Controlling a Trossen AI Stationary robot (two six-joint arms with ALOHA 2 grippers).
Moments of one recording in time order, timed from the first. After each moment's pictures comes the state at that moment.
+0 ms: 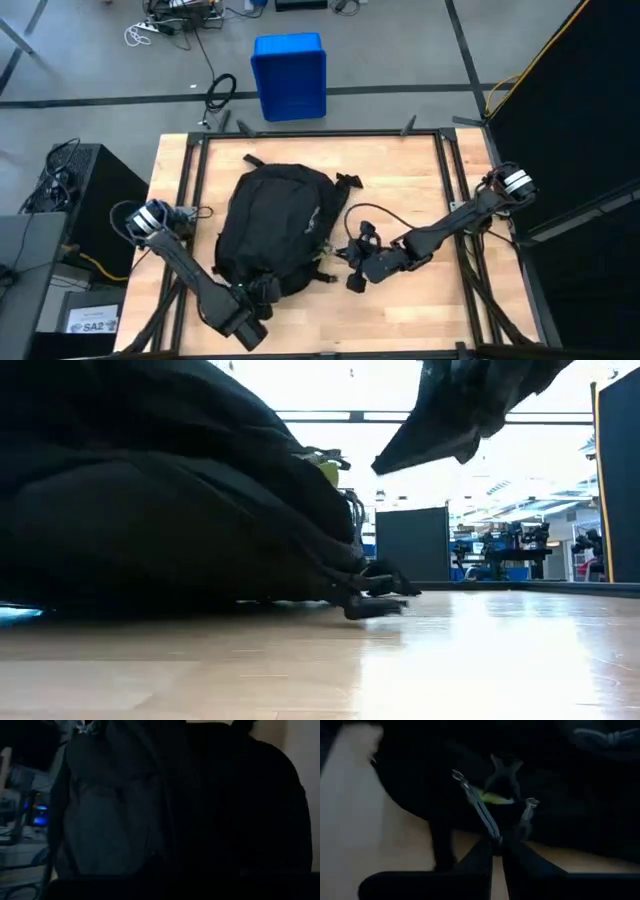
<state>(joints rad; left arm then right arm) -0.83 1.86 1.47 -1.32 -0.78 -0.90 0.49 1.63 0.96 -0.06 0.62 0.48</state>
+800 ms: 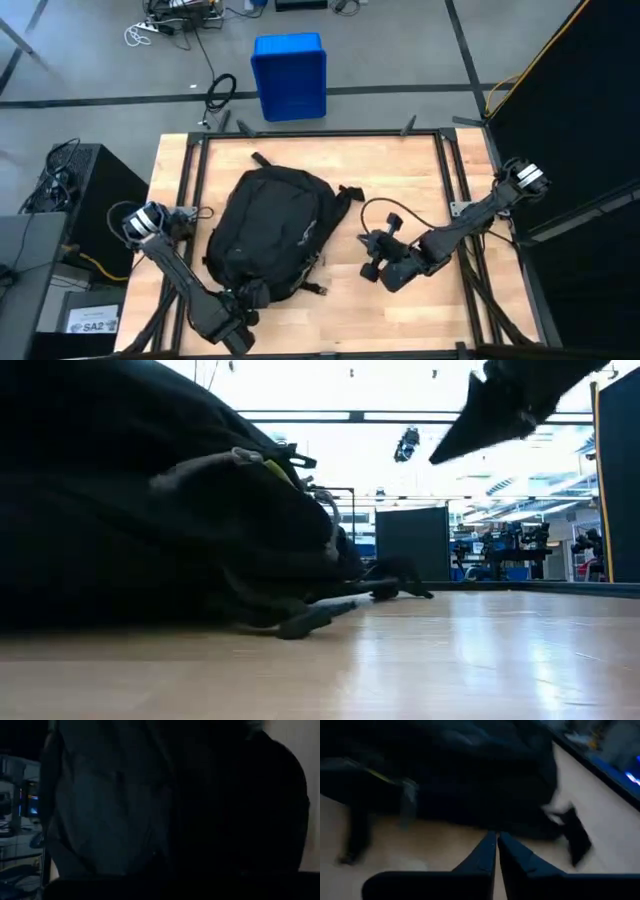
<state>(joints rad) -0.88 1.86 1.47 -1.40 -0.70 -0.97 0.57 1.52 0.96 -0.45 0.90 0.75</state>
